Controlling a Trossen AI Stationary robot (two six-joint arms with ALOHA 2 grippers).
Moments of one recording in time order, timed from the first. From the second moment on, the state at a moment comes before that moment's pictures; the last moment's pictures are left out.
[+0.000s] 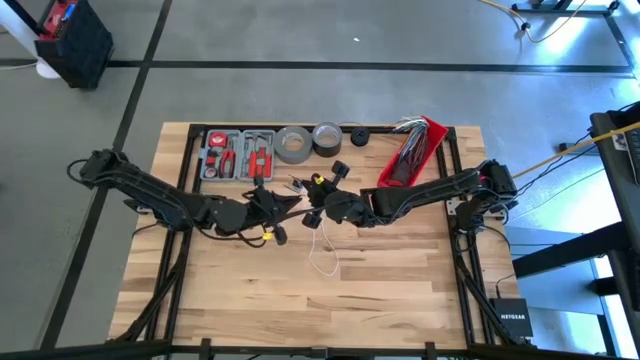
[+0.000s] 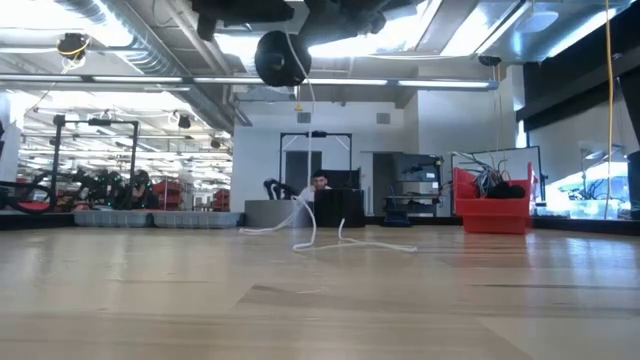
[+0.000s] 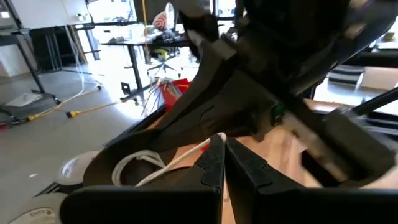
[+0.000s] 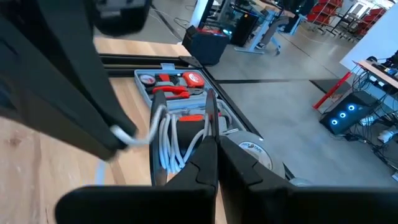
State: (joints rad) left arm -0.32 1.25 0.75 0.35 -0.79 -0.07; right arm 0.16 1.75 1.36 -0.05 0.75 -0.03
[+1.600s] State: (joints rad) left arm -0.27 1.27 0.76 0.35 -0.69 -0.04; right arm 0.16 1.47 1.36 0.17 0.52 -0.09
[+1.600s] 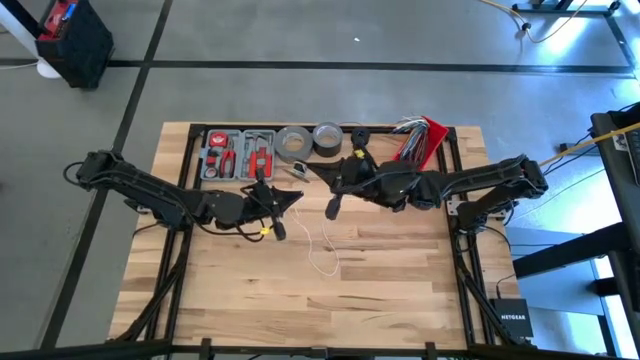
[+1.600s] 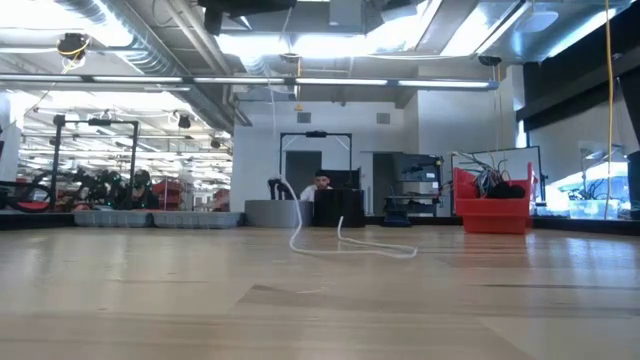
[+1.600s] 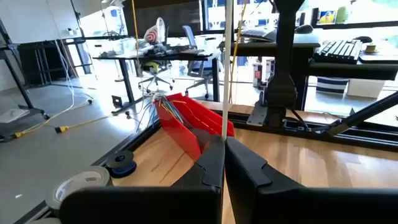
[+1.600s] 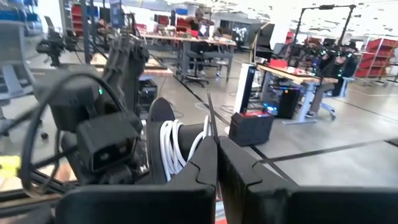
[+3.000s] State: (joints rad) left arm -0.27 1.14 0.75 0.07 -0.77 -0.06; right arm 0.16 1.52 1.37 -0.39 0.41 -0.02
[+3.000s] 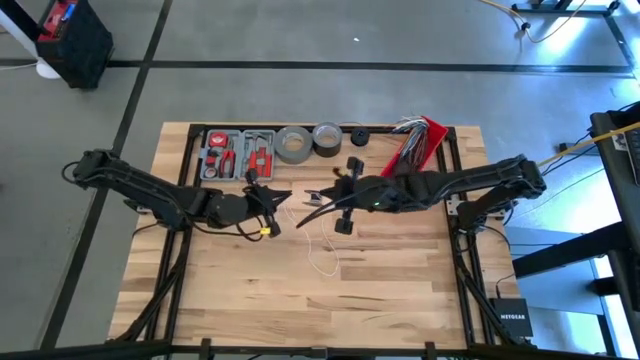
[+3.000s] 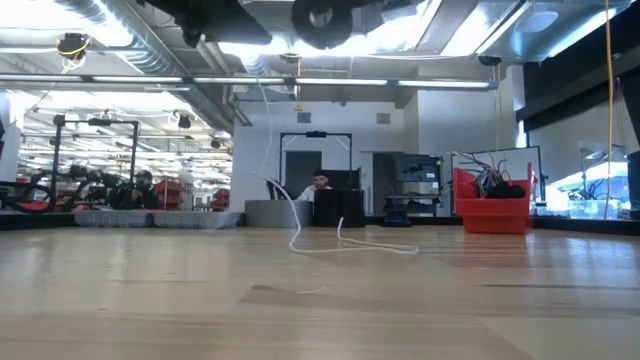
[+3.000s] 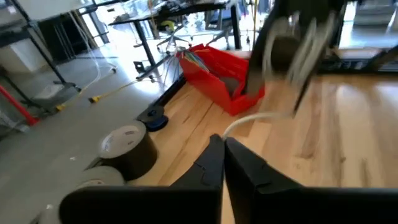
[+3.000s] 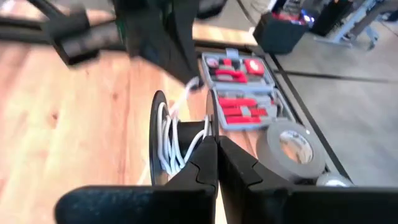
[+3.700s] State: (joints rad) left arm -0.29 1.17 0.75 0.19 -0.72 -0.18; right arm 0.16 1.75 1.36 -0.10 0.65 -0.06
